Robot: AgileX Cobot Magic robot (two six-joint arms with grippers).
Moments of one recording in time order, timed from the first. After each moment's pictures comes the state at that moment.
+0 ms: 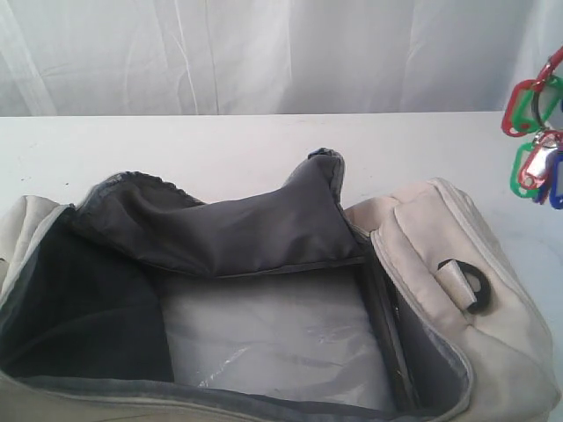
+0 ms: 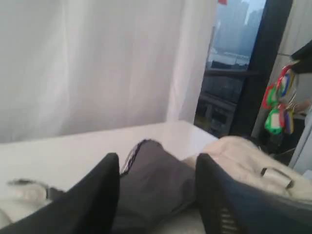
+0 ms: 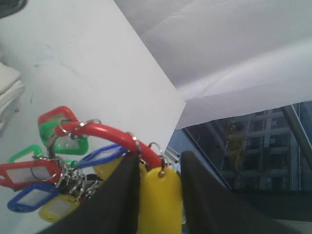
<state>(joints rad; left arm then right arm) -0.32 0.18 -0.26 1.67 -0.38 -1.89 0.85 0.99 -1.22 -0.76 1.16 -0.16</state>
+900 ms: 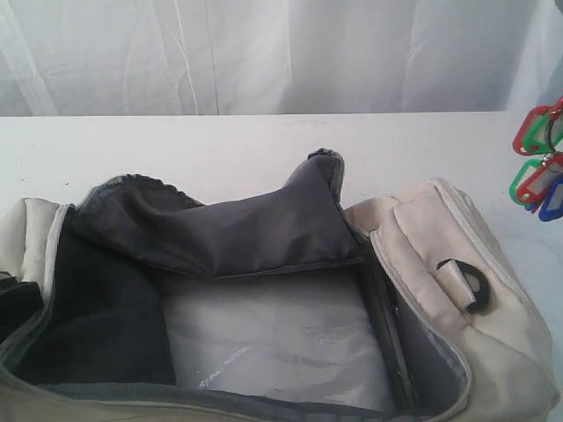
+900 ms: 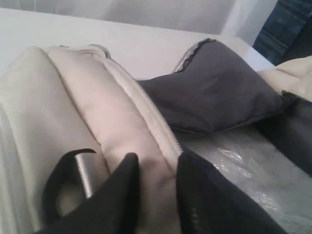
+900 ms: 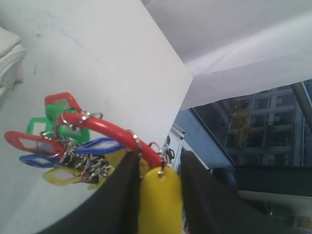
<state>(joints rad) -0.32 0.45 -0.12 1.67 -0.27 -1.94 0.84 0.98 -1.17 -0.76 1.22 -0.13</state>
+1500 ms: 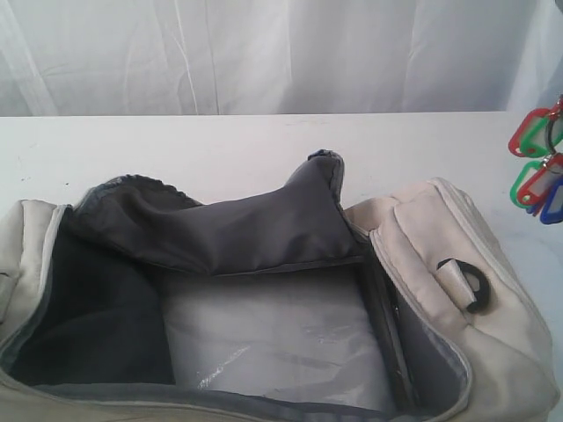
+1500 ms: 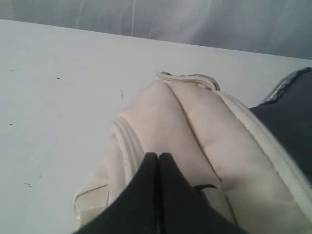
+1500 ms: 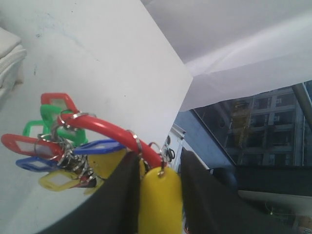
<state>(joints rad) -0.32 0.48 -0.12 1.66 0.04 -1.92 0.84 0.98 -1.17 -0.76 1.22 -0.13</state>
